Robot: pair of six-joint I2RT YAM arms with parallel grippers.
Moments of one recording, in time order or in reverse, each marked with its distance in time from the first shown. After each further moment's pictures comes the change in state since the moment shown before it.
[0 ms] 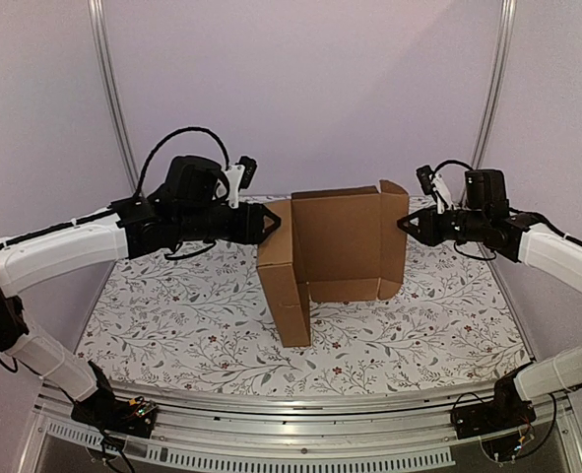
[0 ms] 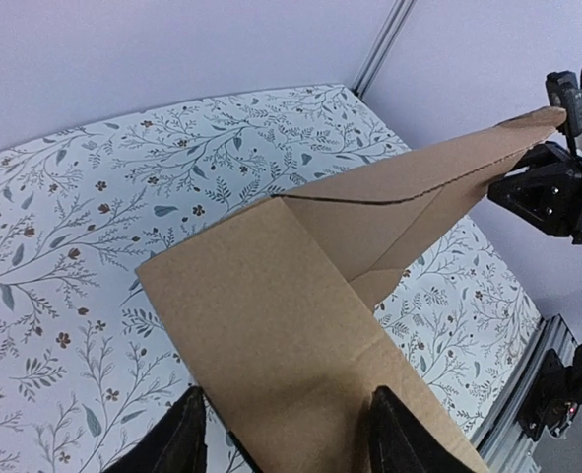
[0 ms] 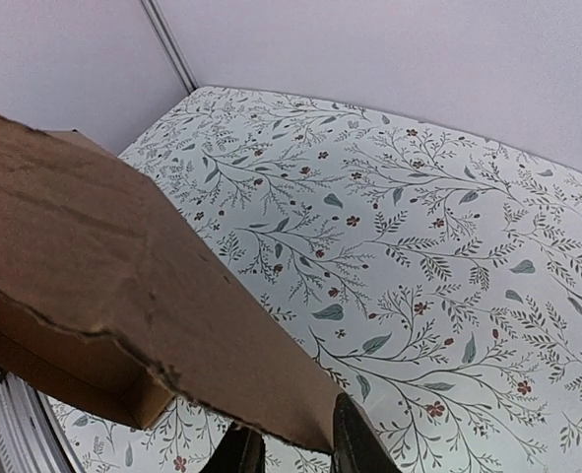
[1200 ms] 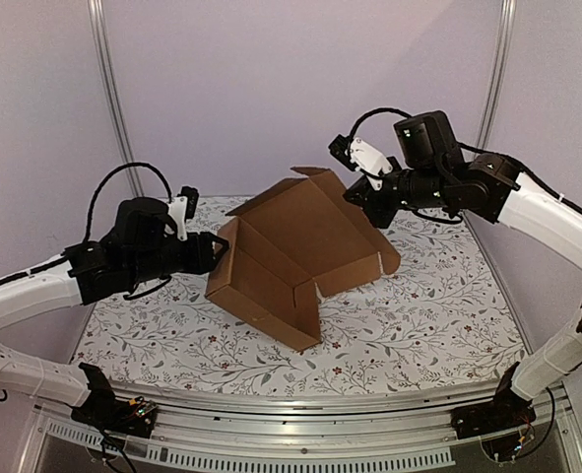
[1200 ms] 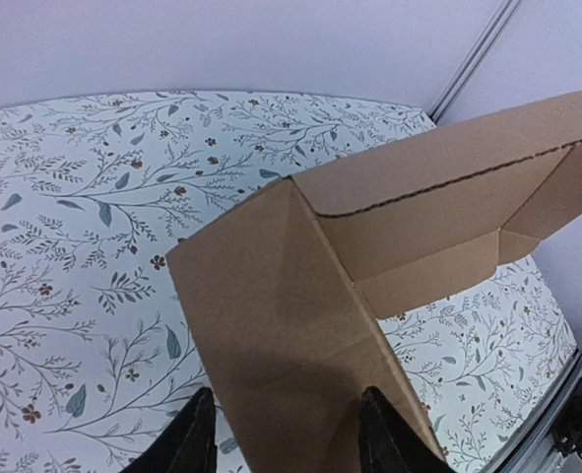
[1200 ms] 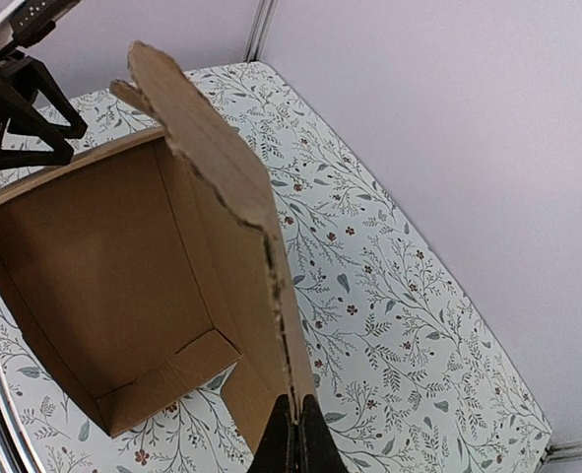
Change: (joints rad) left arm 0.043 -0.348 -0.369 0.026 -0.145 -0.081; right arm 0.498 0.182 0.572 -0.406 0.475 -0.373
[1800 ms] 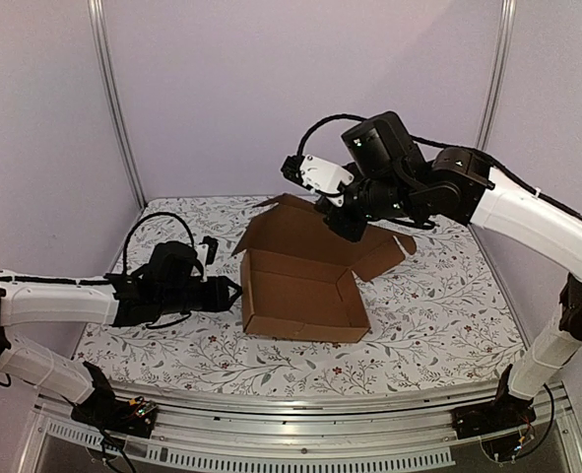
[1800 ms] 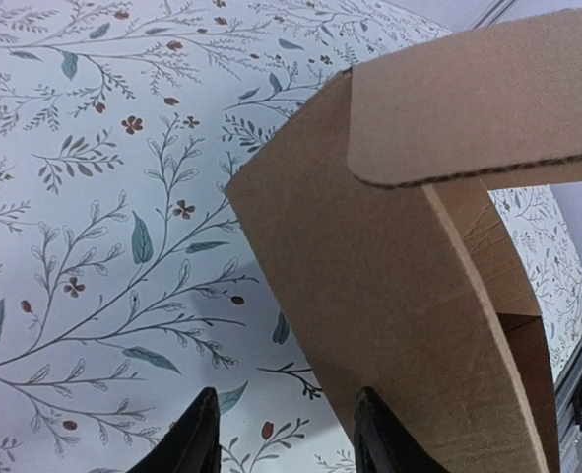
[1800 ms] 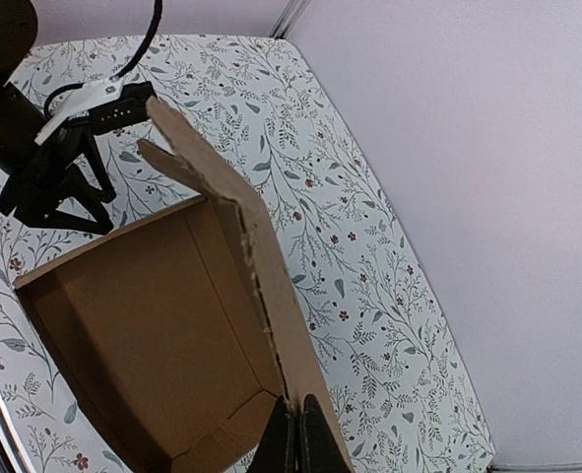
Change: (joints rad) left arm 0.001 0.160 -0.268 0.280 0.103 -0.129; right arm 0.206 0.154 0.217 -0.152 0.241 -0.105
